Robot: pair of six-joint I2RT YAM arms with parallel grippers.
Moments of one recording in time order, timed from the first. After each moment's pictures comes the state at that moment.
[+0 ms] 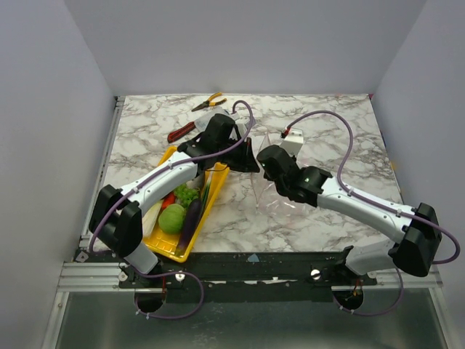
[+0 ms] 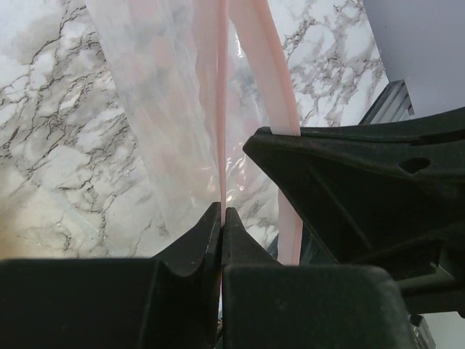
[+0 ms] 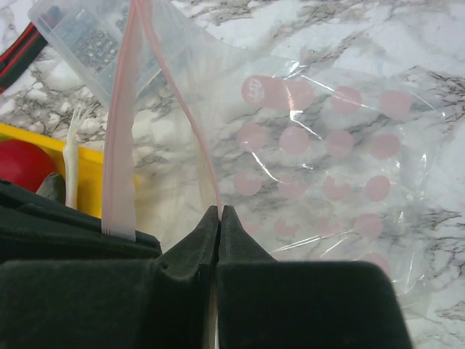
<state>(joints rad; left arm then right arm) -0.65 1.58 1.28 -0.34 0.49 -0.47 0.91 1.36 1.11 -0.47 0.73 0.76</state>
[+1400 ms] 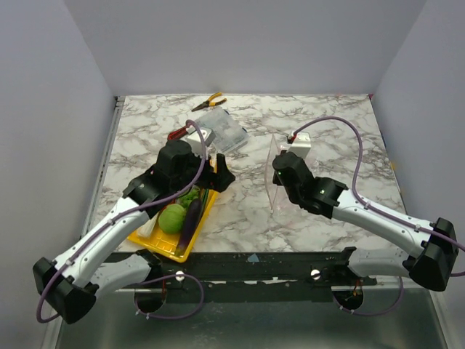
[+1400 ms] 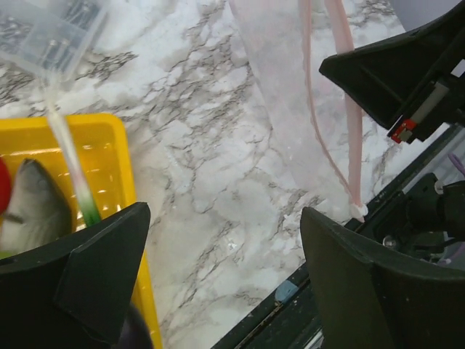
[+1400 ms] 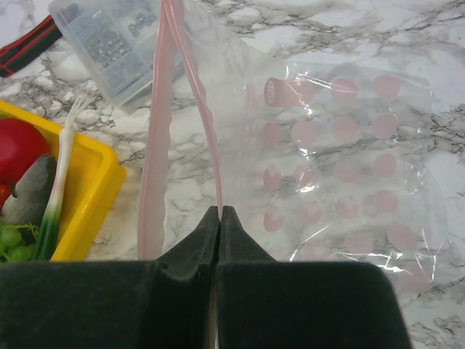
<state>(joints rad) -0.65 1.05 1.00 -0.41 0.18 -0.36 0.91 1.20 0.97 -0.35 0.72 0.57</state>
